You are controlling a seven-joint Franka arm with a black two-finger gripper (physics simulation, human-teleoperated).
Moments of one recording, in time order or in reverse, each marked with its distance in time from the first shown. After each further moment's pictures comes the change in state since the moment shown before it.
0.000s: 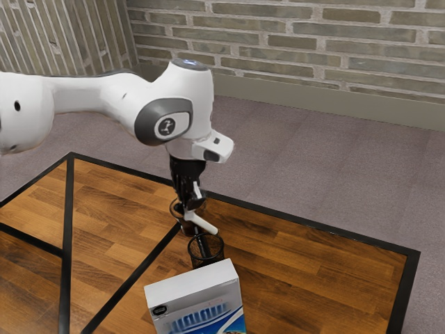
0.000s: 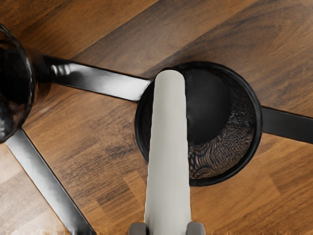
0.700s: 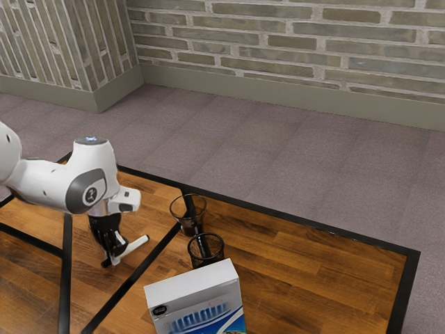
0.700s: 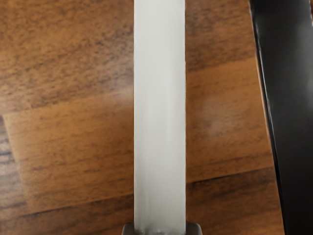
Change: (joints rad) arm 0.046 -0.004 0.372 -0.496 -0.072 0.525 0.093
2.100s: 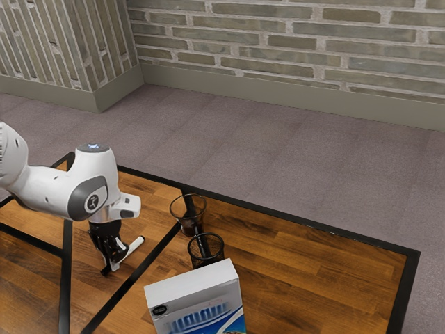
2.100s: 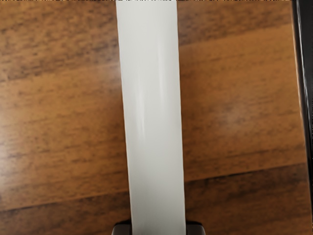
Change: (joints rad) arm -0.003 0.050 0.003 -0.021 -0.008 0.039 -0.025
